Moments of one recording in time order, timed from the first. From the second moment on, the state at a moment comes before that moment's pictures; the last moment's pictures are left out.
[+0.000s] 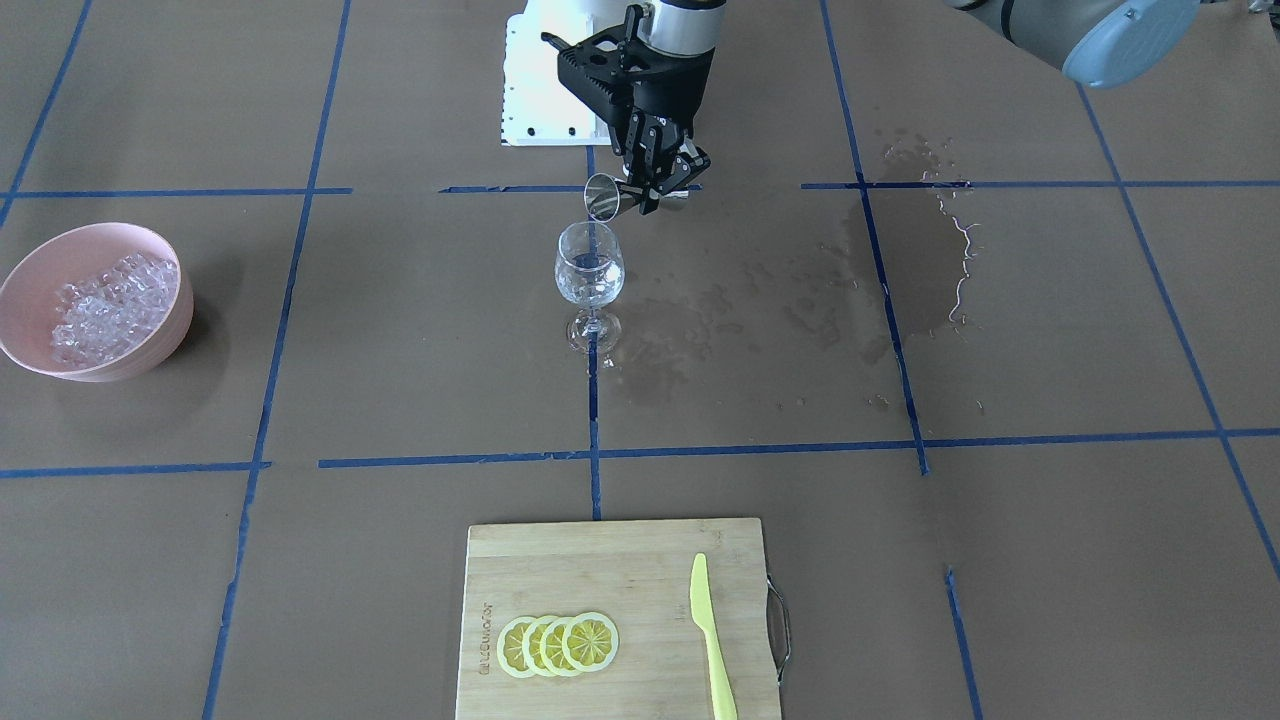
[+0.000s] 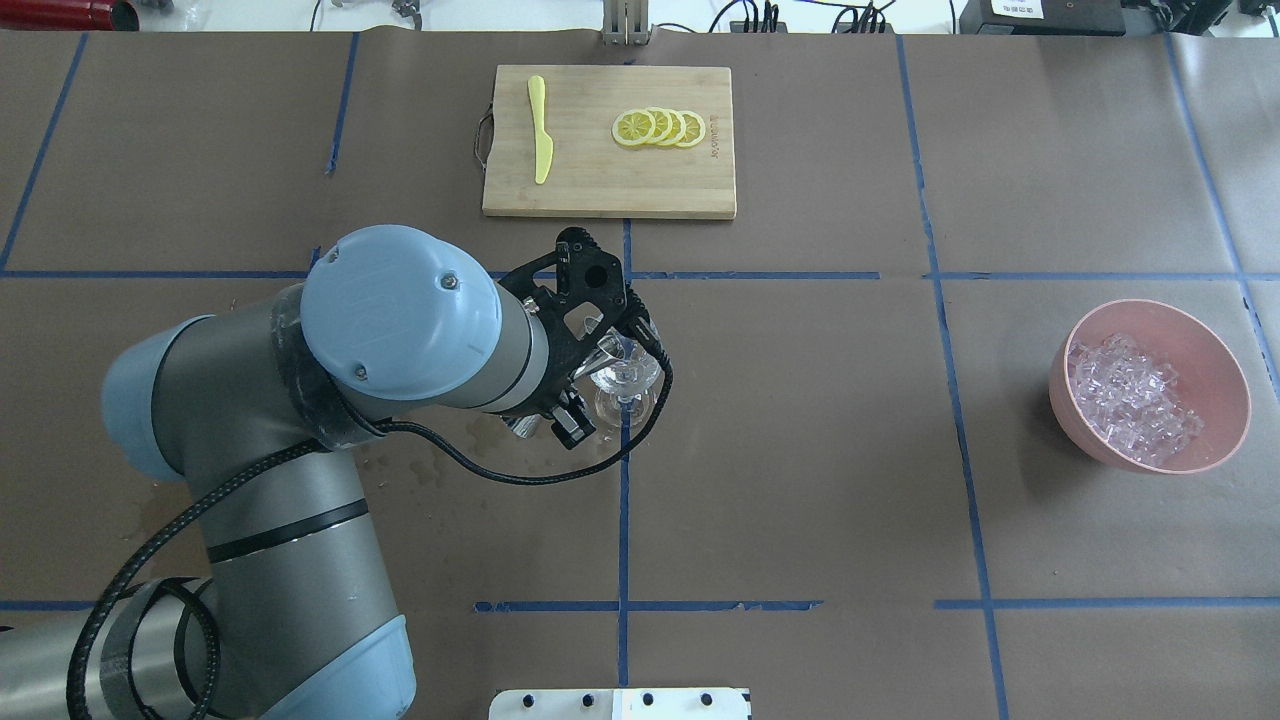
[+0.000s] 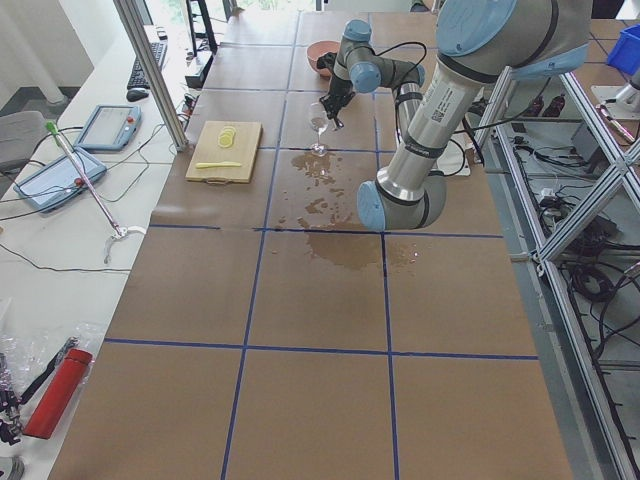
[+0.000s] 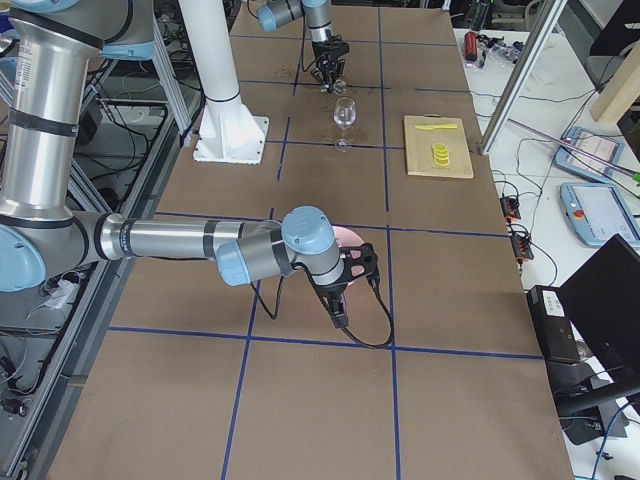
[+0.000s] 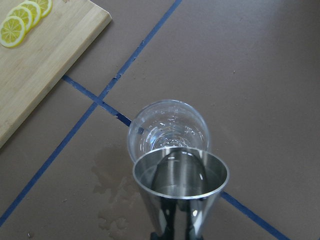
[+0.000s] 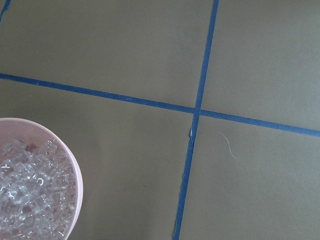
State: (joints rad) left arm -0.45 -2.29 -2.00 -1.36 -1.70 -0.35; right arm 1.58 -1.82 1.84 -1.26 2.36 0.05
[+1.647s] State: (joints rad) left arm -0.45 -2.49 -1.90 -1.01 -1.70 -0.35; right arm 1.58 -1.82 1.83 -1.26 2.36 0.05
